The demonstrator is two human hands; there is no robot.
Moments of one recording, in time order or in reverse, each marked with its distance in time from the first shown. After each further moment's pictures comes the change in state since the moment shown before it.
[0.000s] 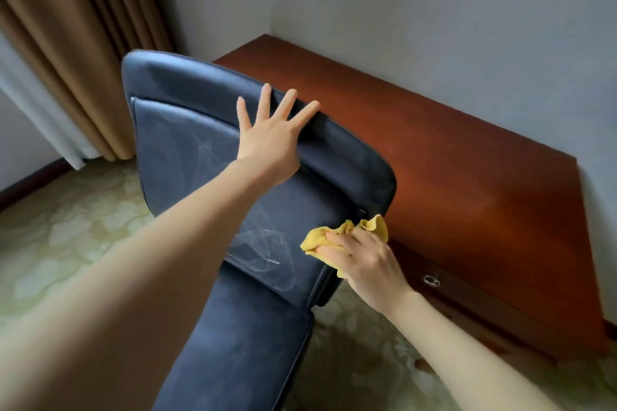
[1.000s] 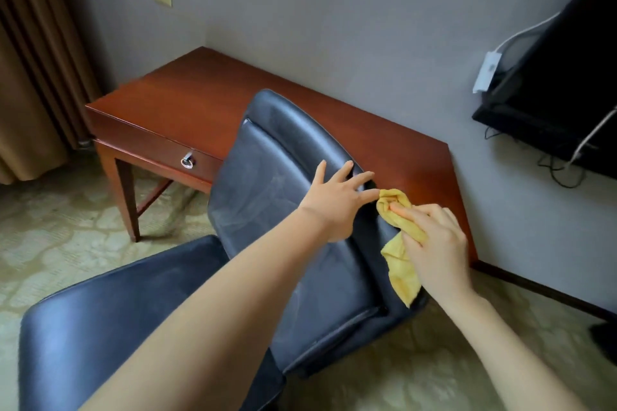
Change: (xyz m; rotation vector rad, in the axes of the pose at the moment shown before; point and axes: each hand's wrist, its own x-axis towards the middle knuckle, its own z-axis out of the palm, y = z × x) left_hand -0.135 0.064 -0.048 -0.175 -0.278 0.669; right_hand -0.011 -0.111 -0.163 -0.249 0.051 0.739
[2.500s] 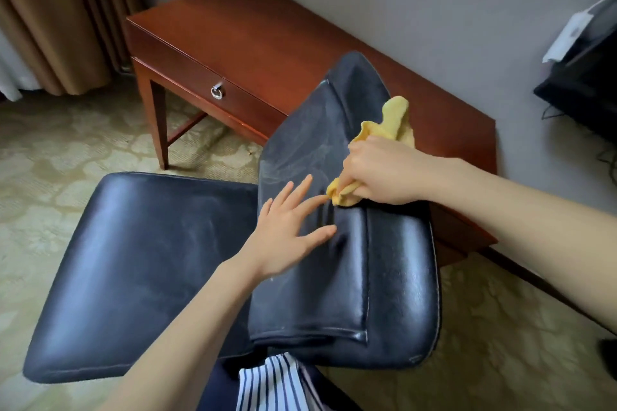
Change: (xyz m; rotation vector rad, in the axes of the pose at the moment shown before) left_hand -0.124 0.028 0.104 -0.742 0.176 -0.451; right_hand 0.065 -0.071 0.013 -0.444 -1.044 -0.930
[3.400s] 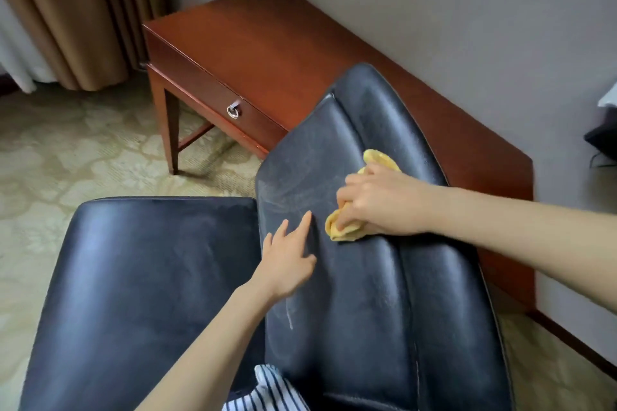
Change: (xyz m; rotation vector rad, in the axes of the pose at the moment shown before) left_hand 0.082 -0.058 -0.002 -0.086 -0.062 -0.318; right_hand 0.085 0.058 0.008 -0.236 -0.027 -0.227
